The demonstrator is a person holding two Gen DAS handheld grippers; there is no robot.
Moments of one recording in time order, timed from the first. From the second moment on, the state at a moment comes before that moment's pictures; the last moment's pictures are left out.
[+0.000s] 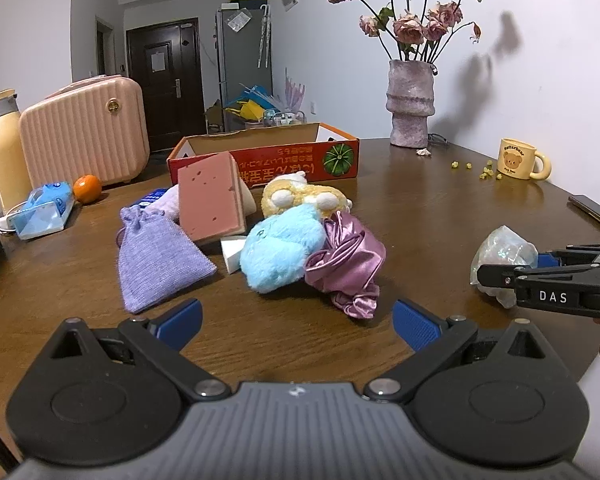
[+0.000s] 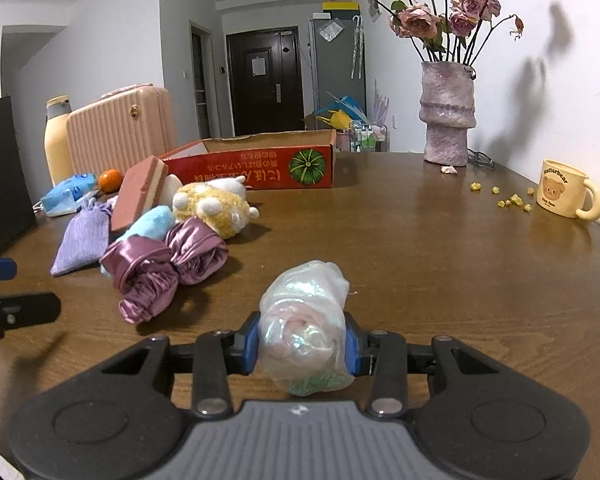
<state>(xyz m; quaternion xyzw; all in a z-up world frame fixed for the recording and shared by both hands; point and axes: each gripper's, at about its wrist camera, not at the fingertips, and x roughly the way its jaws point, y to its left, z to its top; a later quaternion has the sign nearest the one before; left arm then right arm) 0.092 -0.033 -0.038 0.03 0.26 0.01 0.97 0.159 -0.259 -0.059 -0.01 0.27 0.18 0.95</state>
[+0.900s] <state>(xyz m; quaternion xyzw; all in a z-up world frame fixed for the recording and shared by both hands) 0.163 -0.070 -0.039 0.05 0.25 -0.03 0.97 0.213 -0.274 -0.057 0.03 0.26 0.18 0.95</state>
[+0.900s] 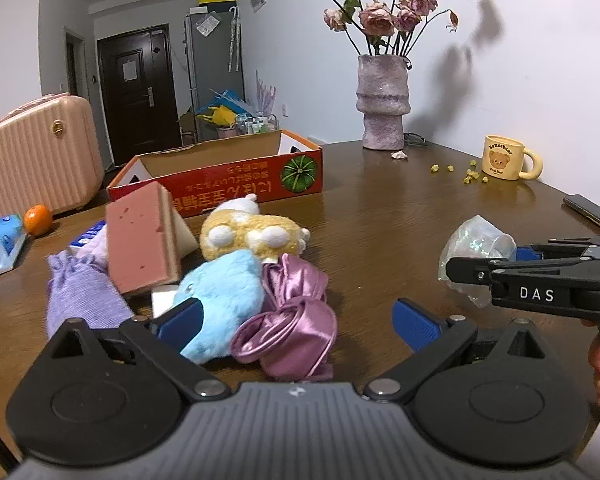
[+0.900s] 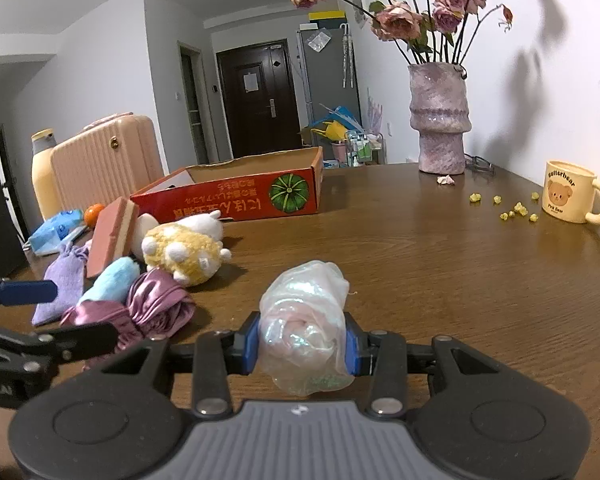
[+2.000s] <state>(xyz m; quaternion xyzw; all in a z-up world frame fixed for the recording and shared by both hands) 0.231 -0.069 -0.075 0.01 0.34 -0.06 0.94 0.233 -0.278 -0.070 0.08 0.29 0.19 0.93</state>
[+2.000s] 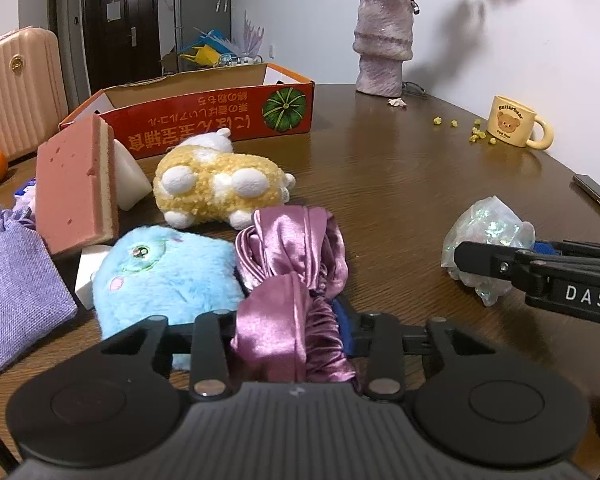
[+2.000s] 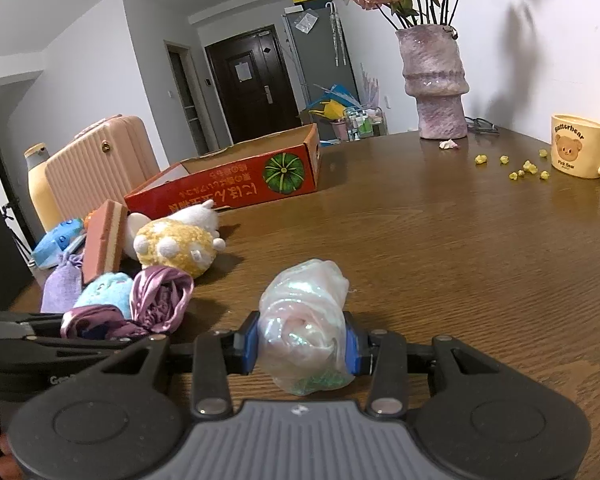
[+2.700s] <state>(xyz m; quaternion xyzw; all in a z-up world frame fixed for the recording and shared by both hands) 0.198 -0.062 -0.042 0.00 0.26 -0.07 0.96 0.226 -0.254 -0.055 0.02 0.28 0.17 0.95</state>
